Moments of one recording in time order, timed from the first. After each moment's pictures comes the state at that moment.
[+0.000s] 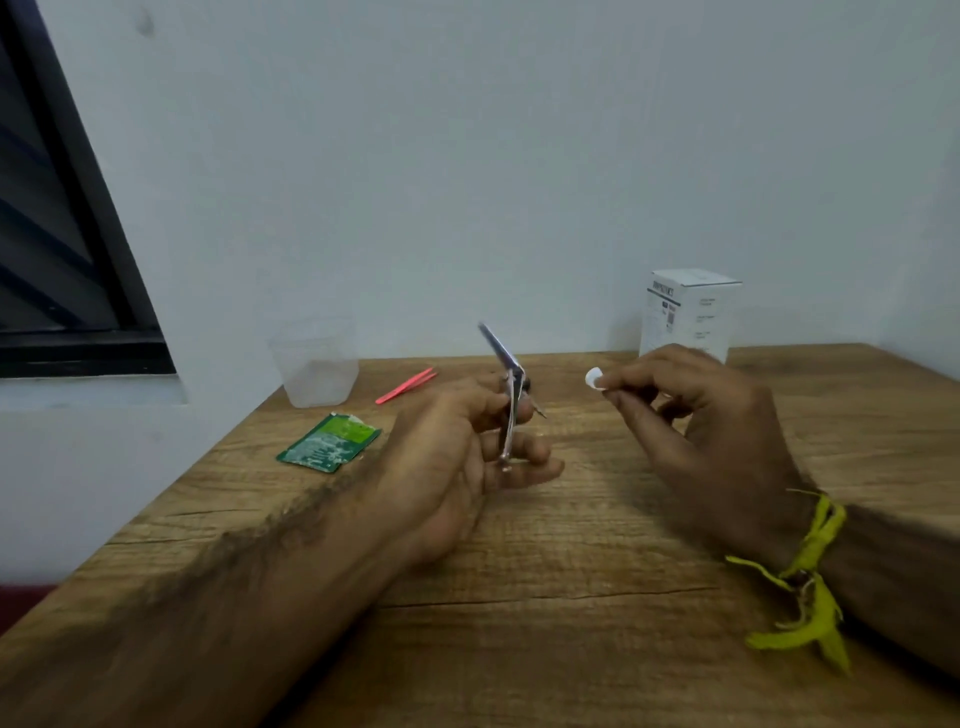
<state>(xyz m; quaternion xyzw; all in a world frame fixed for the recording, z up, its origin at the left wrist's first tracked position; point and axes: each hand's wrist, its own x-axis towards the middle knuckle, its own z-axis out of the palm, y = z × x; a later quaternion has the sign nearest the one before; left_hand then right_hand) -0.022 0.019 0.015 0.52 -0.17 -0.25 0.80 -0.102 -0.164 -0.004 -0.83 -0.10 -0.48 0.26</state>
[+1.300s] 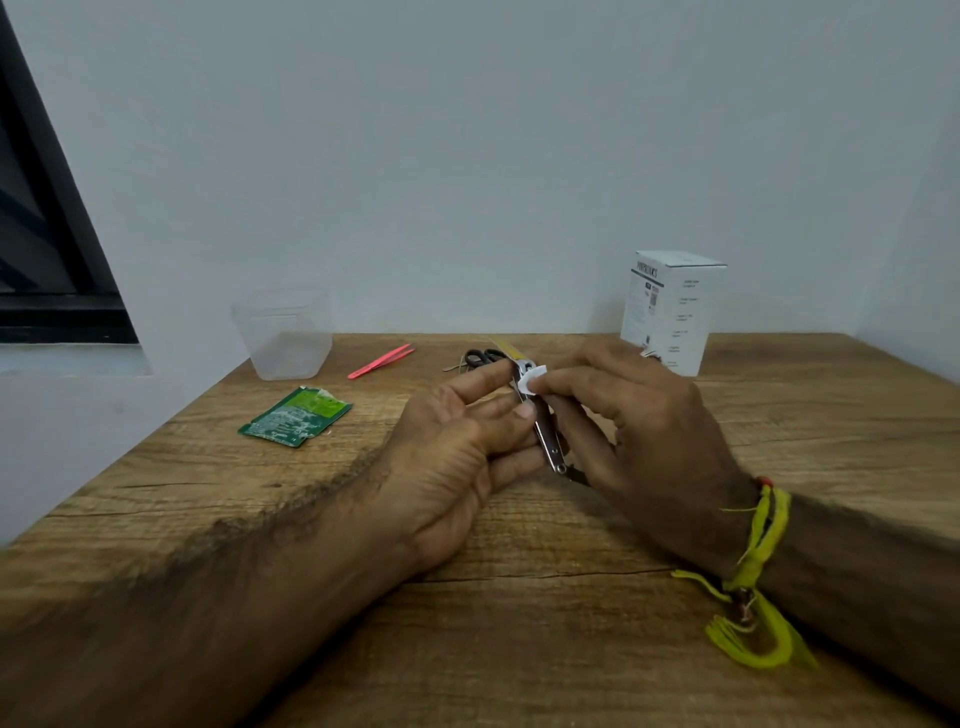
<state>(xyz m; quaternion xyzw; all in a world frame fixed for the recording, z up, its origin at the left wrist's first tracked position) -0.038 0.006 -0.002 0.46 -0.20 -0.28 0.82 -0.097 -0.150 -0.009 -0.85 -0.18 -0.47 0.12</state>
